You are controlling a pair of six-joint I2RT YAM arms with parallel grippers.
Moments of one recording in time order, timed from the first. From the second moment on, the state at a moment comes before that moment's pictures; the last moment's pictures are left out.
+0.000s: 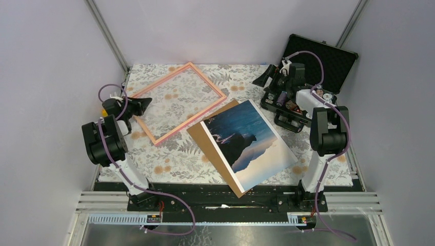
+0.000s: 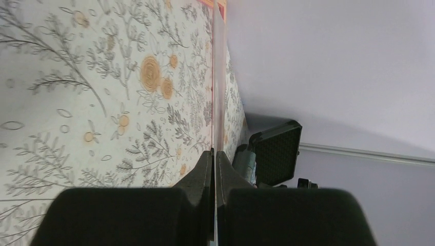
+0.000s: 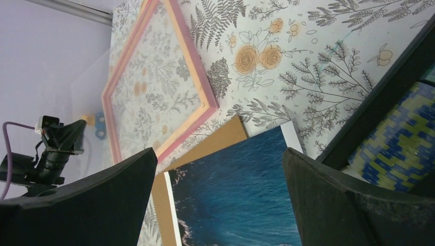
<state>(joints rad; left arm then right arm) 0.43 1.82 0.83 0.68 0.73 -1.19 0.07 1.94 1.37 0.04 -0.58 0.62</state>
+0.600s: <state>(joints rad) 0.50 1.82 0.79 0.66 0.73 -1.17 0.07 1.92 1.30 0.16 -0.54 0.58</state>
